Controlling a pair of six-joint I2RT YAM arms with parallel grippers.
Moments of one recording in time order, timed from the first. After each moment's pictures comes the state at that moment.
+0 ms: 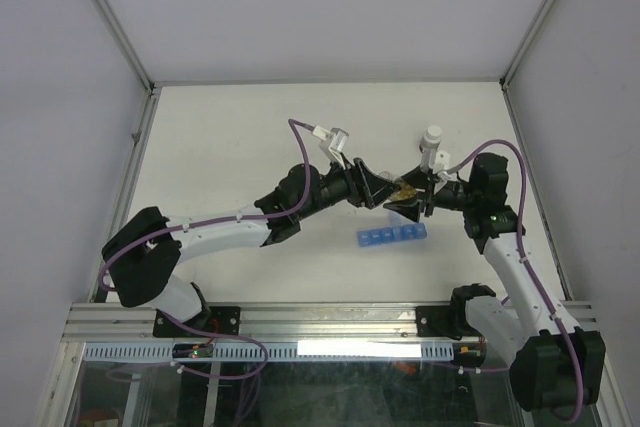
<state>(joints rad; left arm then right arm) -1.00 1.53 0.89 0.68 0.08 -0.80 0.11 0.88 0.58 -0.03 -1.15 -0.39</state>
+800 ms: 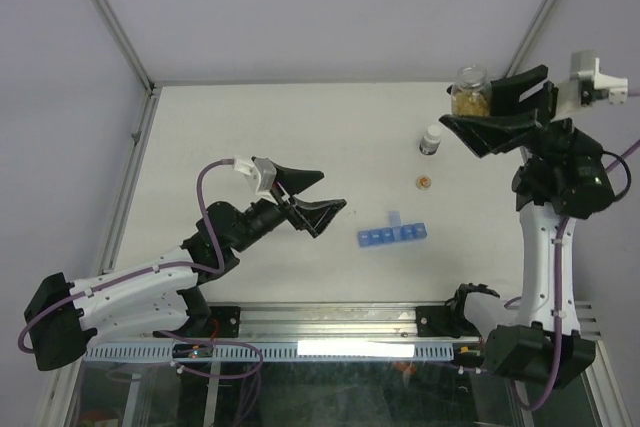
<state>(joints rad) -1.00 0.93 0.54 0.68 -0.02 -0.34 -0.21 1.04 1.12 1.13 -1.11 1.20</state>
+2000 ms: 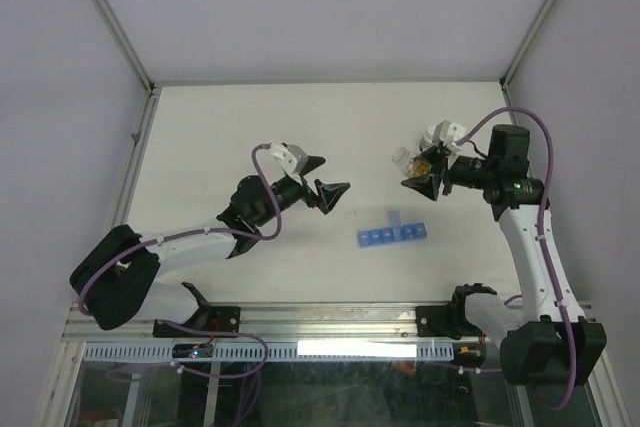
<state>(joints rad) -0.78 1.30 0.53 0.92 0.13 -0.18 -0.02 1.01 0.97 -0.50 -1.13 -0.59</state>
